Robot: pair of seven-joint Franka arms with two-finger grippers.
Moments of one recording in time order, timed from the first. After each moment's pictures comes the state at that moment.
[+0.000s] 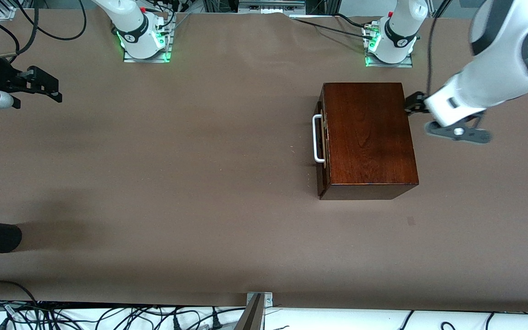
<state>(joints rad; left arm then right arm) -0.16 0.13 -0.10 -1.61 -0.01 1.46 -0.03 0.12 0.00 -0.07 -1.55 0.01 1.50 -0.12</state>
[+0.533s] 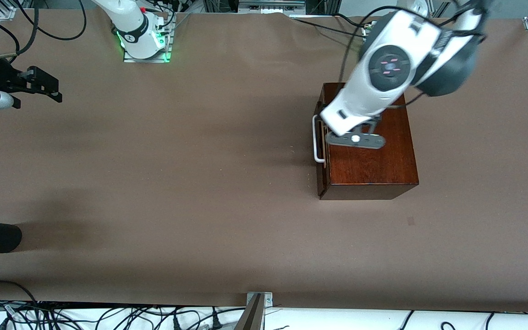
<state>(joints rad) -0.35 0.34 -0.24 -1.51 -0.02 1.65 -0.53 0.12 0.00 -0.08 -1.55 0.01 1.50 -0.12</state>
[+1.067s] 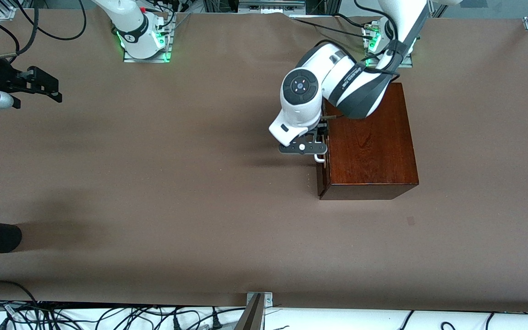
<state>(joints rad) -0.48 0.52 -0.24 -1.51 0.11 1.81 -0.72 0.12 0.00 -0.08 -1.55 0.01 1.50 -0.12</state>
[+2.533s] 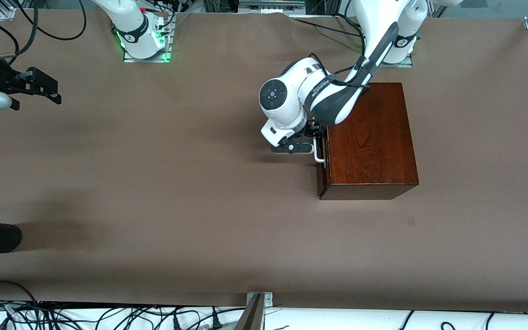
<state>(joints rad) -0.55 0.59 -0.23 -1.57 0.25 1.82 -0.81 0.12 0.00 -0.07 -1.55 0.01 1.51 -0.12</state>
